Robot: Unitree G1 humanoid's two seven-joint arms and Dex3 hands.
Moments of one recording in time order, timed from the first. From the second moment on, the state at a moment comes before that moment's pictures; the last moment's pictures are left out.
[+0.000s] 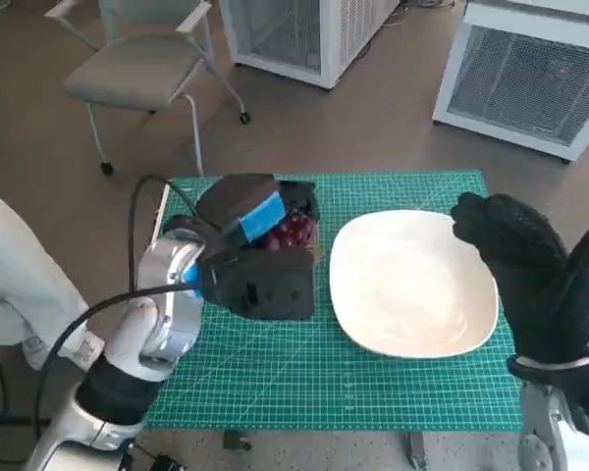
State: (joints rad) left arm -0.86 0.42 -0.35 0.12 0.69 0.24 -0.41; right arm -0.33 -0.20 -0.20 -0.13 0.39 -0.09 0.35
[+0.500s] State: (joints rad) left arm -0.87 0.39 -0.36 0.14 0.67 0.16 -0.42; right arm -0.33 -0.20 -0.20 -0.13 0.39 -0.09 0.35
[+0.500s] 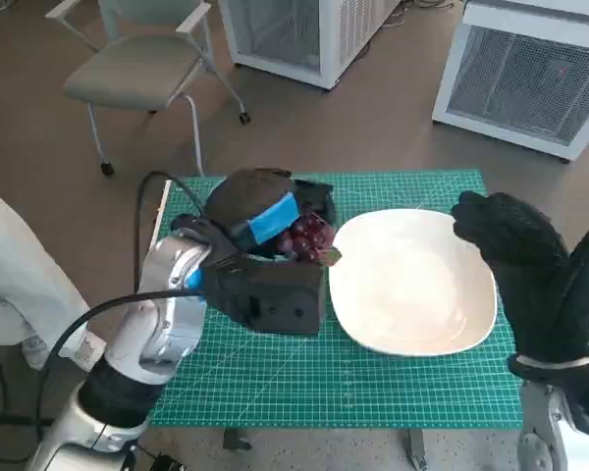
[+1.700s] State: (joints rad) left arm -1.22 0.07 -0.43 0.81 0.60 -0.24 -0.18; right arm -0.27 -0.20 -0.23 -0.21 0.39 -0.10 0.33
